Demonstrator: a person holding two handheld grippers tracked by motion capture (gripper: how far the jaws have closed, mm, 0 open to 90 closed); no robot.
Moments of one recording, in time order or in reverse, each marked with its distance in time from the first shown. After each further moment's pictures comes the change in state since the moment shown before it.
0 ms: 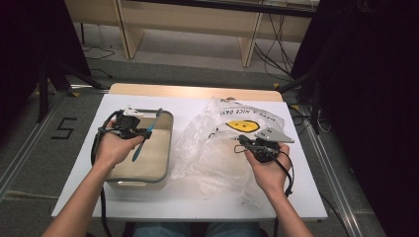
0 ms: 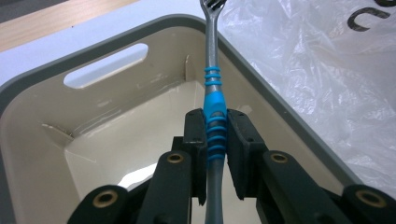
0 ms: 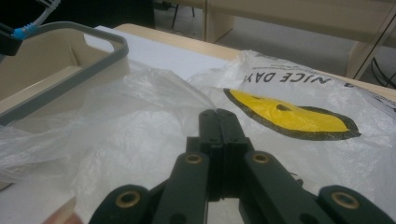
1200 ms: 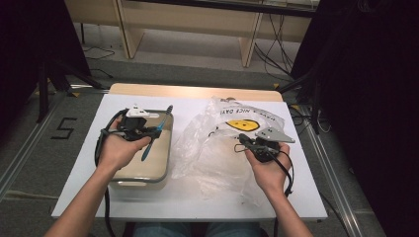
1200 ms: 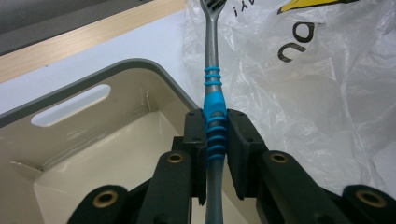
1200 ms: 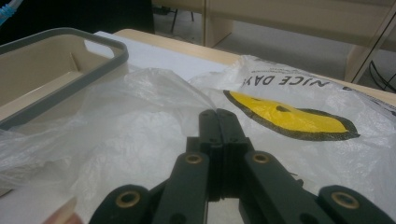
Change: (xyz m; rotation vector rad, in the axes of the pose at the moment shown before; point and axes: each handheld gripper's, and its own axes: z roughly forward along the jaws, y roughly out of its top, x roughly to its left) left arm -0.031 0.014 -0.022 -0.088 -0.071 0.036; right arm 0.000 0.002 -0.001 -0.015 -0.003 0.003
